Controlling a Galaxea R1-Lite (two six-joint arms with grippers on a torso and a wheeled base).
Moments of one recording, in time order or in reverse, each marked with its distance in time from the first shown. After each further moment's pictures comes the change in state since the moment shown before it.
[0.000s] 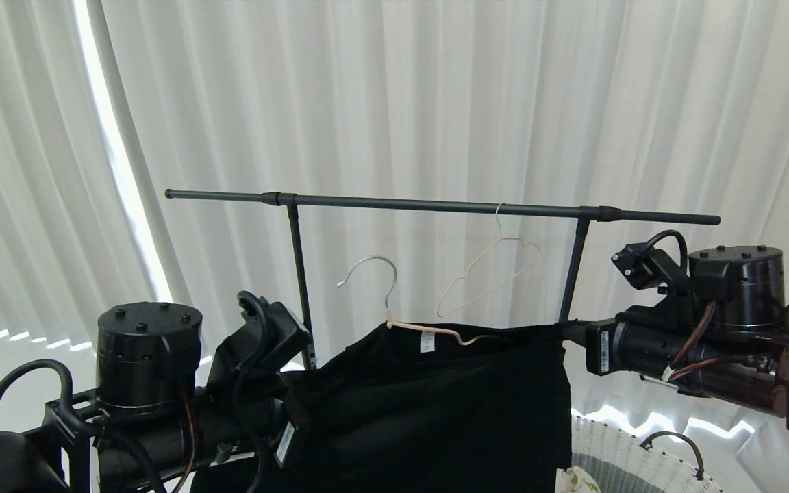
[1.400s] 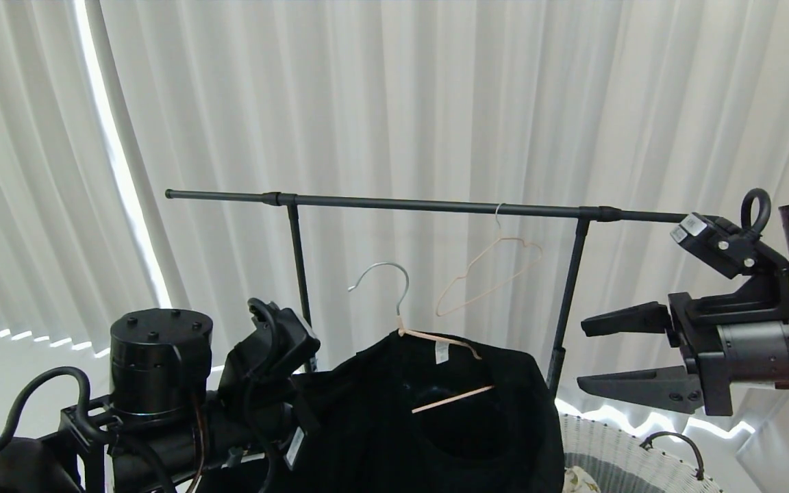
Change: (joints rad) left arm -0.024 0.040 0.022 -0.082 -0.003 0.011; right arm -0.111 -0.201 -0.200 0.548 0.696 -0.373
